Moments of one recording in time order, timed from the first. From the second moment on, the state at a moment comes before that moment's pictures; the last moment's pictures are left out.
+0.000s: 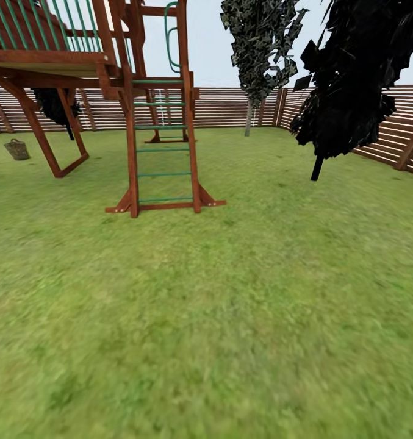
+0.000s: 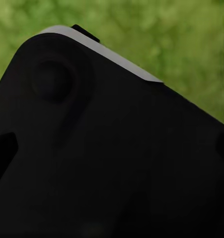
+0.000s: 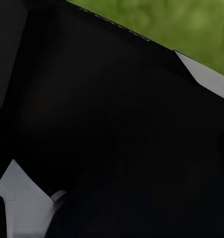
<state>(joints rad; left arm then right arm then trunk) 0.00 -0.11 -0.02 -0.18 0.57 -0.25 0.02 -0.05 -0.01 0.28 -0.34 0.11 0.06 0.38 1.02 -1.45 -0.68</state>
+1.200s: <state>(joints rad) 0.00 -0.11 -0.02 -0.18 0.57 -0.25 0.02 -0.05 -0.01 0.28 -0.34 0.11 0.06 0.38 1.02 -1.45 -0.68</state>
